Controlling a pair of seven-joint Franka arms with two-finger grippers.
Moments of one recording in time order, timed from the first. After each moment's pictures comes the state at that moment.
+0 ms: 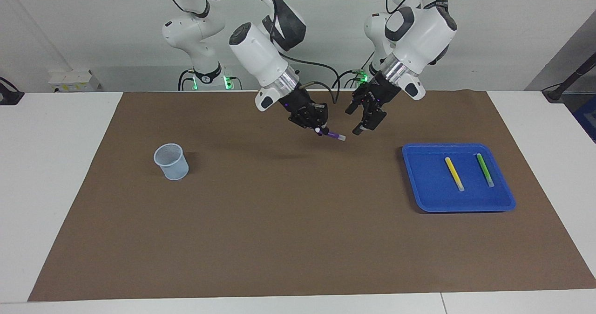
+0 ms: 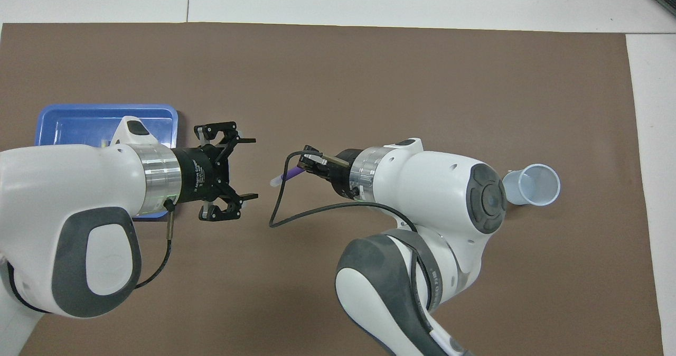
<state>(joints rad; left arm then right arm) -0.17 -0.17 -0.20 -2.14 -0.65 2.26 -1.46 0.62 0.12 -0.03 -1.94 0.59 2.50 0.56</state>
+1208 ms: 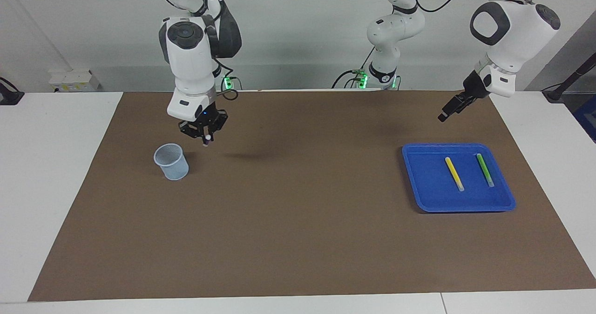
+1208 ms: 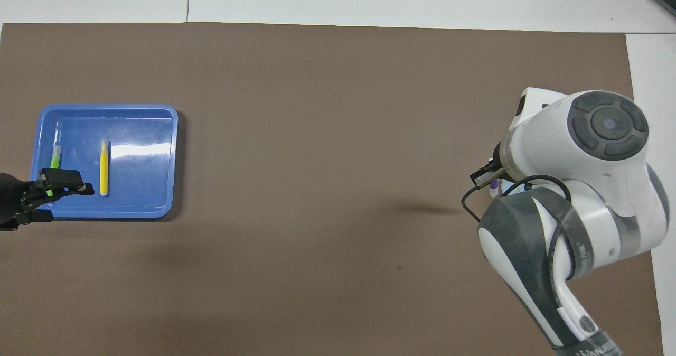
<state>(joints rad) 0.33 -0.23 -0.17 -2.13 -0.22 1.87 -0.15 0.27 -0.01 -0.04 -1.94 -0.16 1.92 -0.23</state>
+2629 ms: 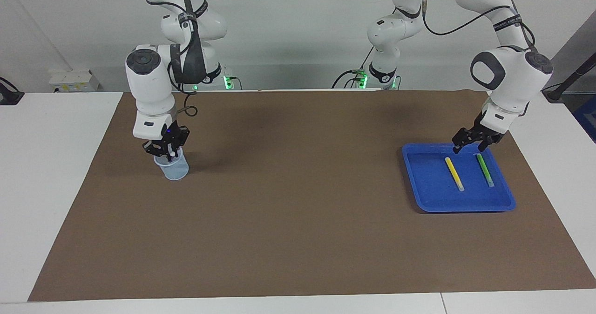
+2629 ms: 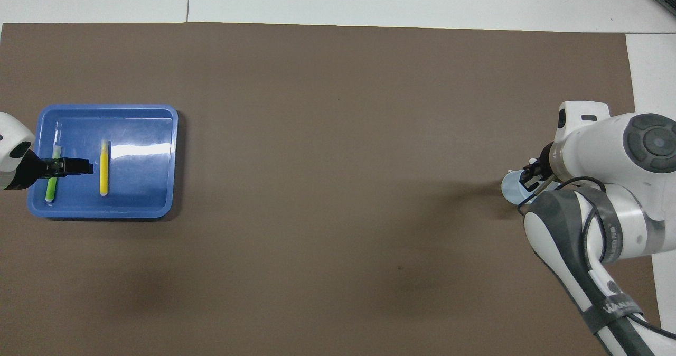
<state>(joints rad) 0.38 0.04 -0.19 -2.14 -0.09 2.28 0.22 0.08 0.00 -0.03 -2.13 -0.18 2.18 -0.54</state>
